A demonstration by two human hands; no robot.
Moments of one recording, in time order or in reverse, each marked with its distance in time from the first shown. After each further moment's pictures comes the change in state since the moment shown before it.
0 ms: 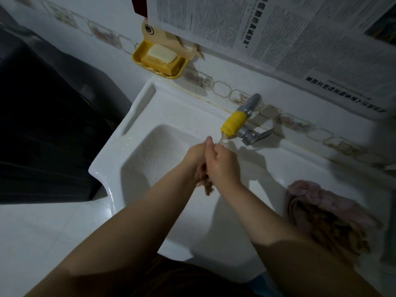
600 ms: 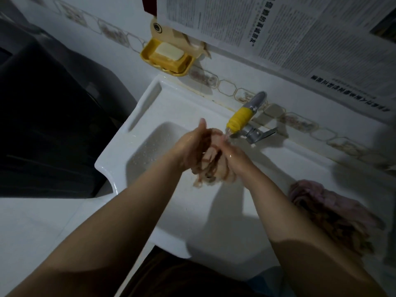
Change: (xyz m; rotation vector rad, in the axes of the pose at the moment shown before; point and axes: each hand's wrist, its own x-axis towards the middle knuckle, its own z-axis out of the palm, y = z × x) left_hand 0.005 0.017 -0.035 -0.161 -0.309 -0.010; right_hand 0.016 0.018 -0.021 0.391 -0.465 0.350
